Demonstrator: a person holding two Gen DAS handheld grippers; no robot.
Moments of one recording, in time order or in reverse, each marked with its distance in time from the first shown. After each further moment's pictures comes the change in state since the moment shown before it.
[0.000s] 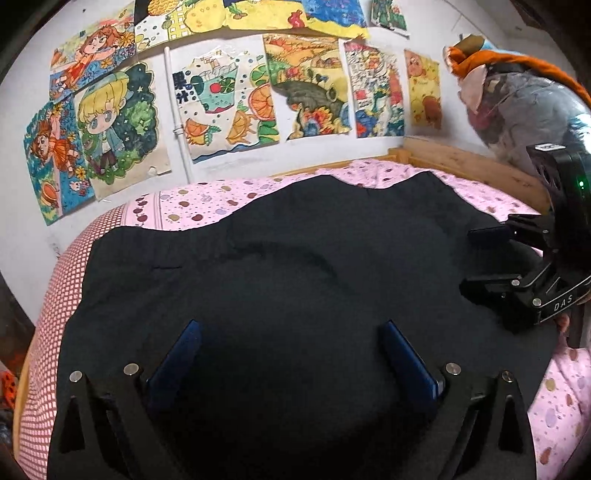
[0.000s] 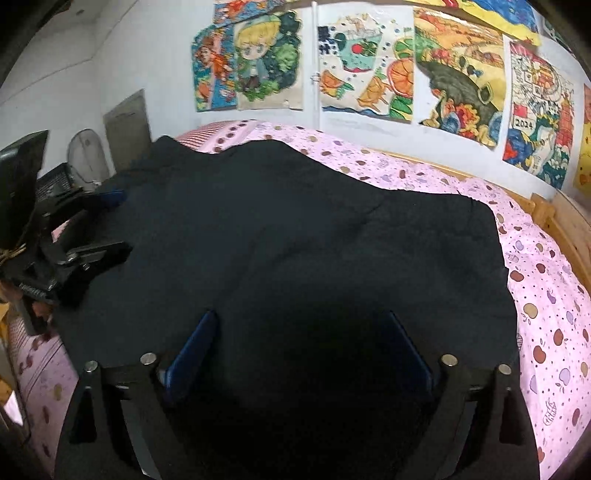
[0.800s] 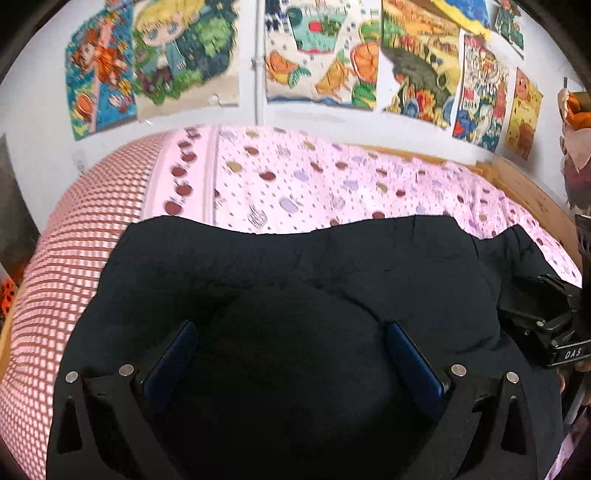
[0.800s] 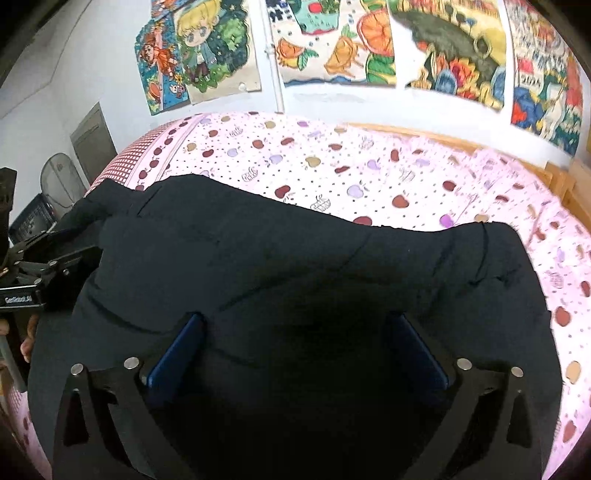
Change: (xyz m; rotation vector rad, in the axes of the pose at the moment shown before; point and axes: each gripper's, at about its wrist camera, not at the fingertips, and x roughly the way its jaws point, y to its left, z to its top) left arm 0.096 0.068 0.028 -0.300 0.191 0.095; right arm 0.104 -0.034 0.055 0.137 0.094 0.020
